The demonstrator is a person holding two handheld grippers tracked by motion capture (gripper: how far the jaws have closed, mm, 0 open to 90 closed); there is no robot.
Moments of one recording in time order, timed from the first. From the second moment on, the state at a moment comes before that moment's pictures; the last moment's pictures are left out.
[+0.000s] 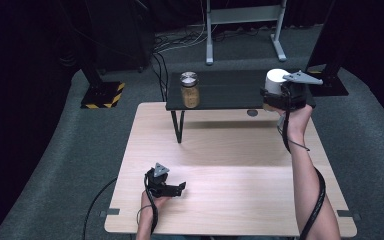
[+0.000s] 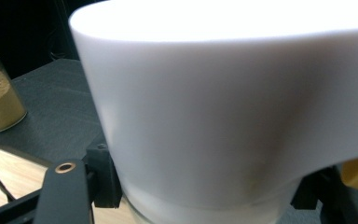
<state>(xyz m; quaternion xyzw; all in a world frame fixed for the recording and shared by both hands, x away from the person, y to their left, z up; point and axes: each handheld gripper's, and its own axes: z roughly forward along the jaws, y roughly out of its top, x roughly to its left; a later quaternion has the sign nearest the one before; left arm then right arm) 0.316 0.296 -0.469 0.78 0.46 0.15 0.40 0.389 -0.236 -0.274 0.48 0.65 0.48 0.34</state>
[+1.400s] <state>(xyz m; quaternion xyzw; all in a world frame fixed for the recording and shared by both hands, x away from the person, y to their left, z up) 0.315 0.295 -0.469 0.78 0.46 0.15 0.39 0.426 -0.221 -0.296 0.48 0.64 0.50 0.35</state>
